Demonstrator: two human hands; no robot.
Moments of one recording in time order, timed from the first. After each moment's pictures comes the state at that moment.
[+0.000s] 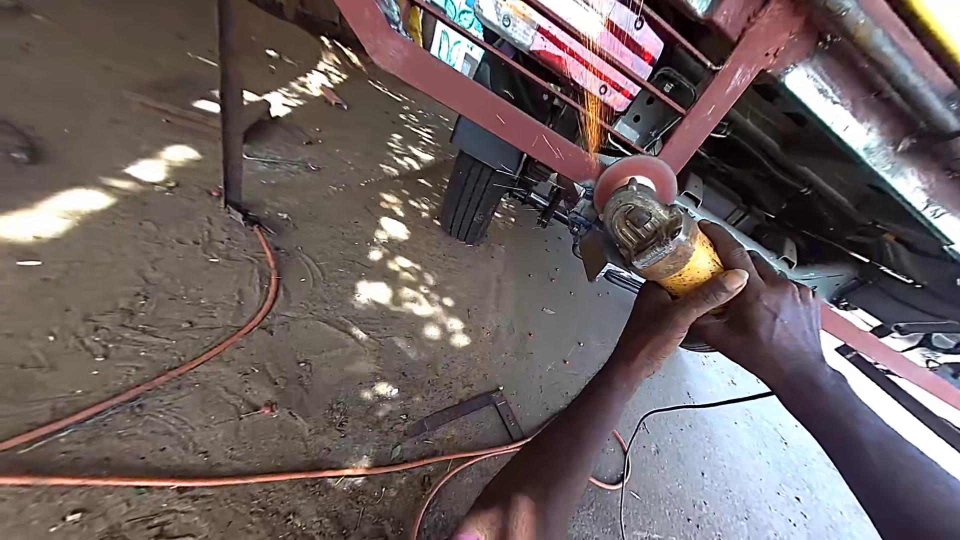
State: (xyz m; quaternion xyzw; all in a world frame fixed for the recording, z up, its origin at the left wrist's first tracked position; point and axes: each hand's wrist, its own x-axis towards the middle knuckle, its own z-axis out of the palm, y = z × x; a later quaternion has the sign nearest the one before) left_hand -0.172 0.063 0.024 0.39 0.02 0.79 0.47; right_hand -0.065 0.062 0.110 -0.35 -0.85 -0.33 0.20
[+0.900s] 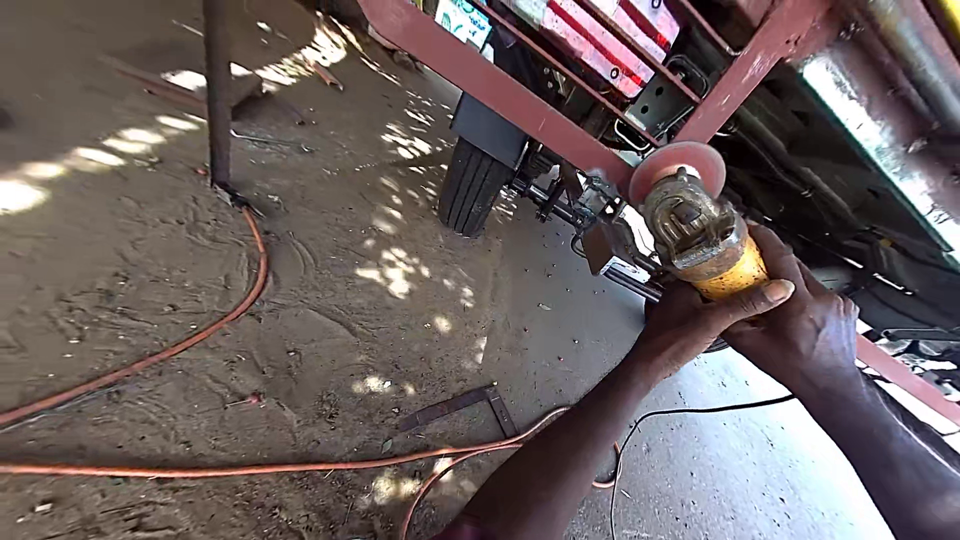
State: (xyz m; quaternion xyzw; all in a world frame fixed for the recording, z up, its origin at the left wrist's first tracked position) left_hand -0.157 0.060 0.030 0.44 0.06 0.76 0.47; right_hand -0.038 0.060 0.116 -0.34 -0.85 -0.33 0.24
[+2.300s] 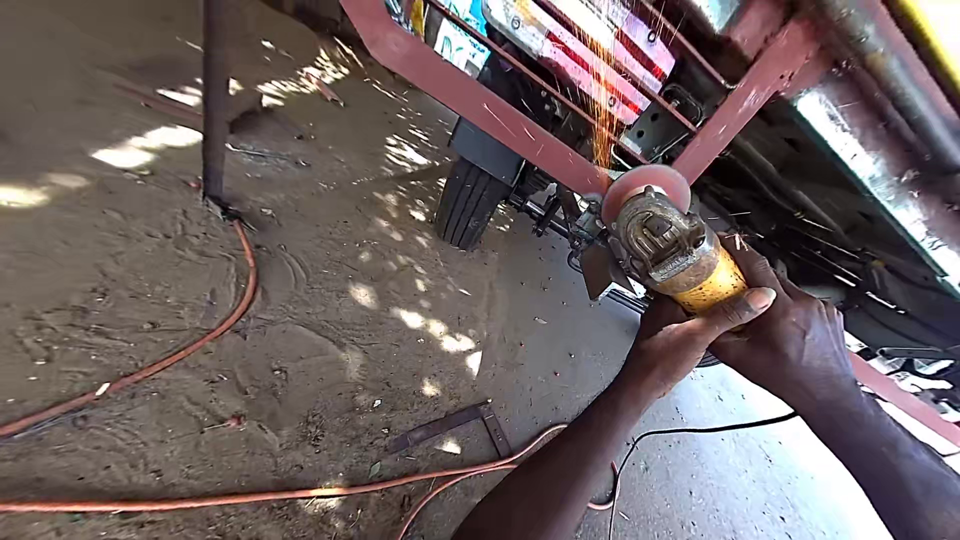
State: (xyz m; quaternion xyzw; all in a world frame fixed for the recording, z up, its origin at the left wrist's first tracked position) left_hand -0.178 0.045 0.033 0.41 0.07 0.77 0.48; right_hand -0.066 0.060 0.127 -0.36 -0.85 -0.33 0.19
